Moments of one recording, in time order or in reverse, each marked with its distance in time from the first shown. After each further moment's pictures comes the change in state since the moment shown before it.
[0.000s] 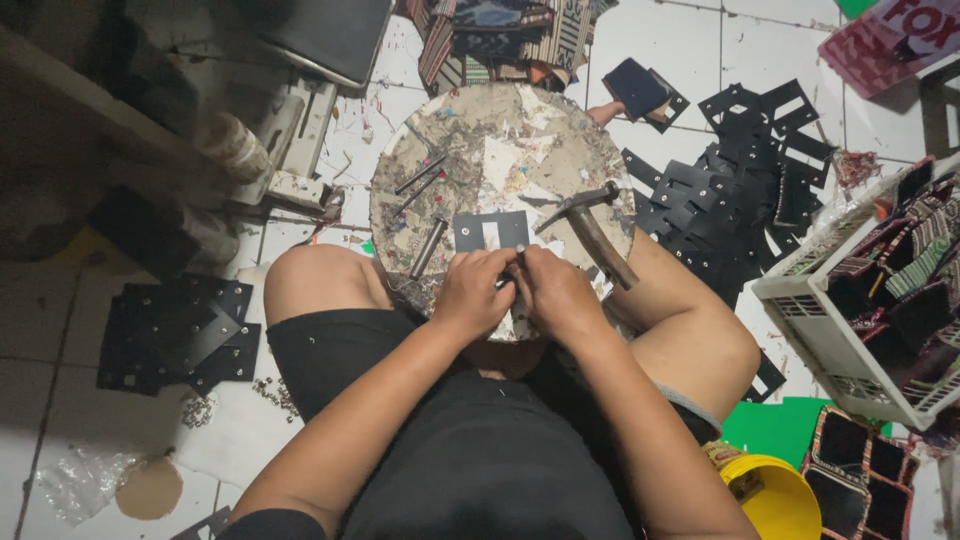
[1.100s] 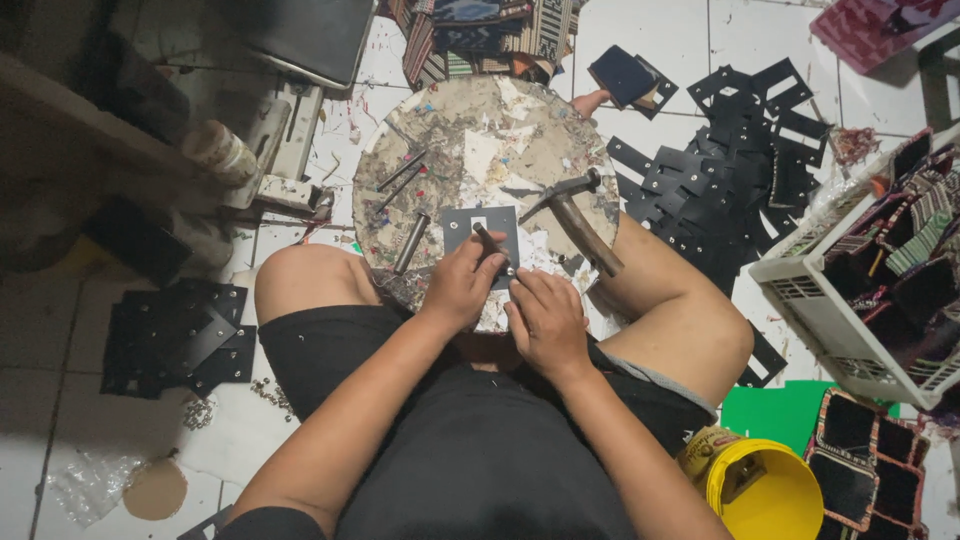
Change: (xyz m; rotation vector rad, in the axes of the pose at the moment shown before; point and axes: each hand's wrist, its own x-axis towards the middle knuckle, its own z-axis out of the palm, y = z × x) left_hand 0.012 0.029 -0.016 -0.420 0.024 -0.171; right_hand -0.067 0.021 0.058 -0.058 0.479 -0.186
